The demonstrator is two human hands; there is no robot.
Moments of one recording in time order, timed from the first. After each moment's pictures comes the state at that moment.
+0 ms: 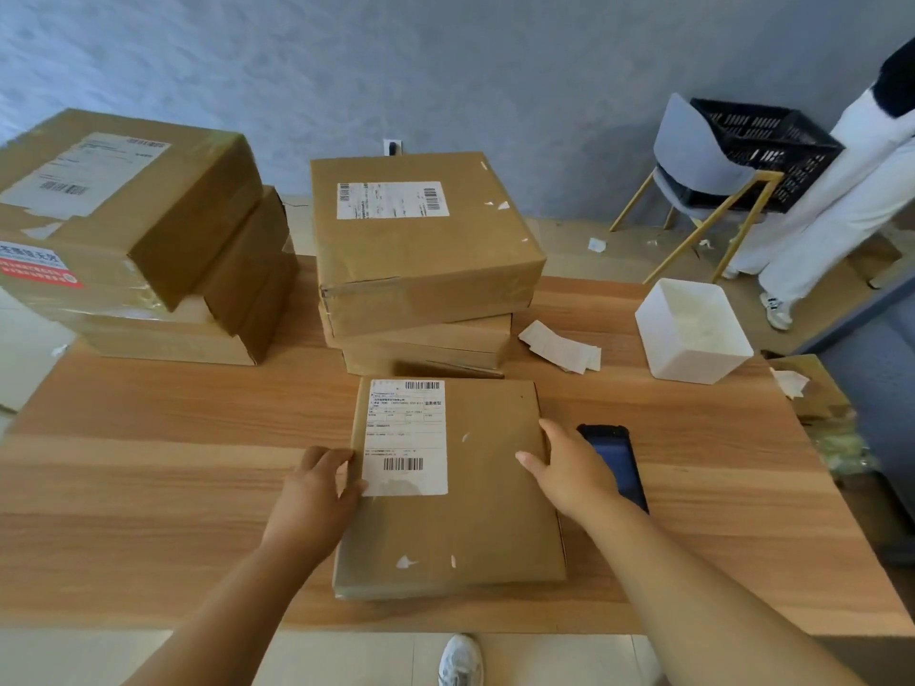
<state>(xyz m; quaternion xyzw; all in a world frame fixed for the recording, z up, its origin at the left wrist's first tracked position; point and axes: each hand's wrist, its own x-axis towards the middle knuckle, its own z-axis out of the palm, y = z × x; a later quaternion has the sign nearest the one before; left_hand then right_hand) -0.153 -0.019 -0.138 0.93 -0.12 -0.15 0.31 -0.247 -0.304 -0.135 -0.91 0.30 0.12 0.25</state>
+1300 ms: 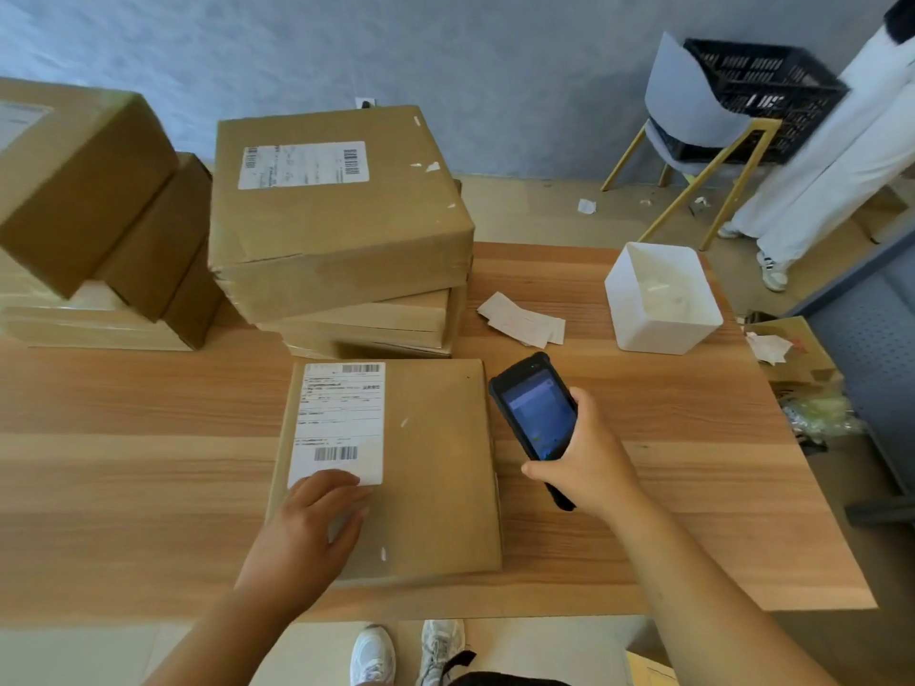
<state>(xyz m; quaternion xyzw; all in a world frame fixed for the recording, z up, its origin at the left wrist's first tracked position) -0.212 -0.060 -0.133 0.89 -0.33 -0.03 0.31 -0.293 -0.362 -0.112 -0.86 0.31 0.03 0.39</state>
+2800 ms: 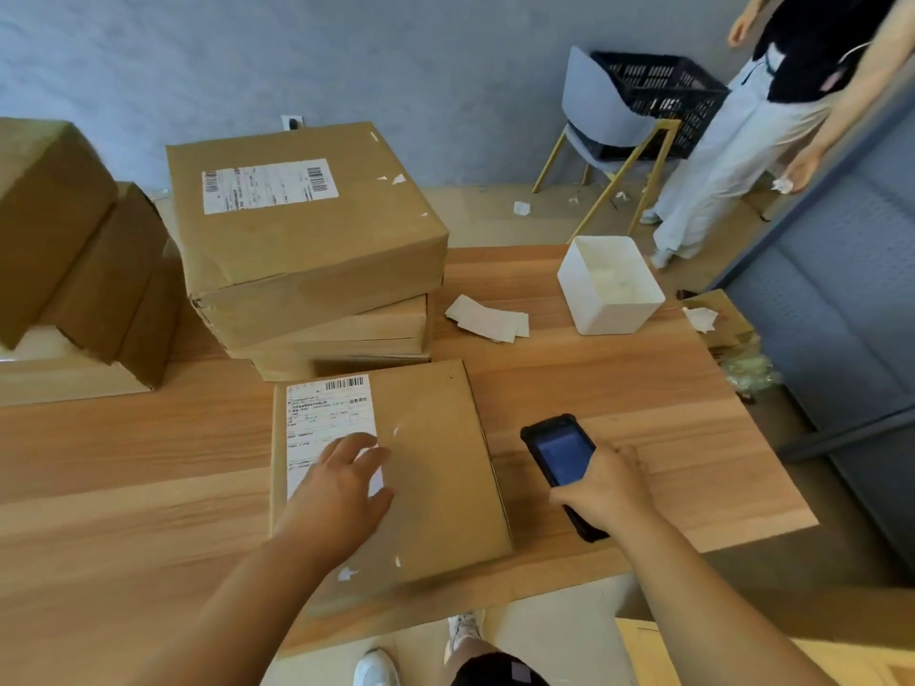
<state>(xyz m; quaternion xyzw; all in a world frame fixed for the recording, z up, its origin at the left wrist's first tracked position) -0.170 -0.094 -0.128 0.89 -0.38 -0.12 0.20 -0.335 -0.344 -0.118 -0.82 0.51 0.15 0.21</state>
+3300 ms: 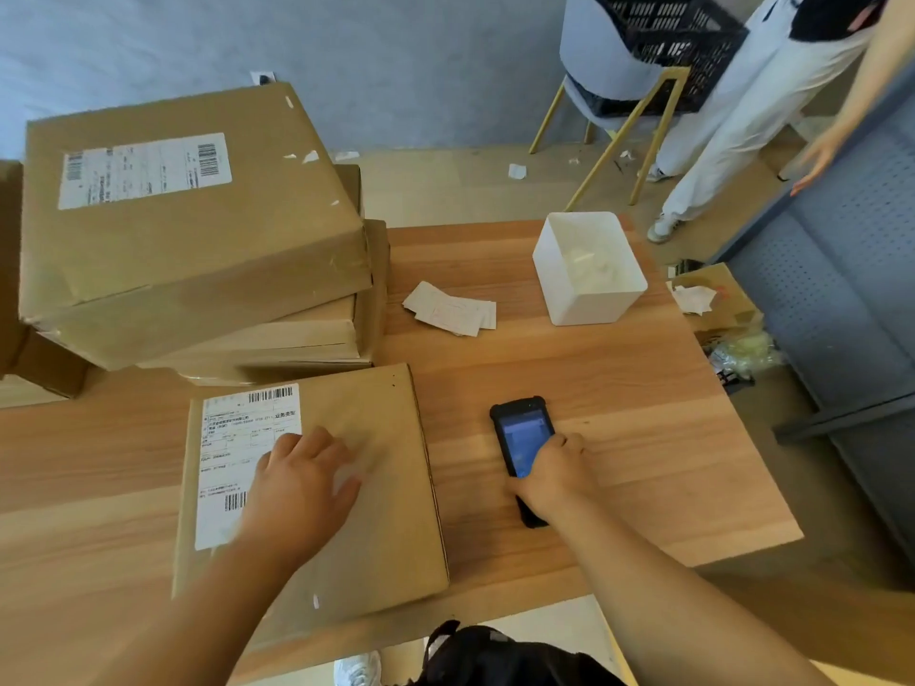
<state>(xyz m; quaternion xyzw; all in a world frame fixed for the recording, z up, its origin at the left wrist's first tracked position) -0.171 -0.153 -0.129 0.92 -0.35 -0.10 0.14 -0.315 -0.398 -0.188 -0.83 0.49 0.19 0.18</state>
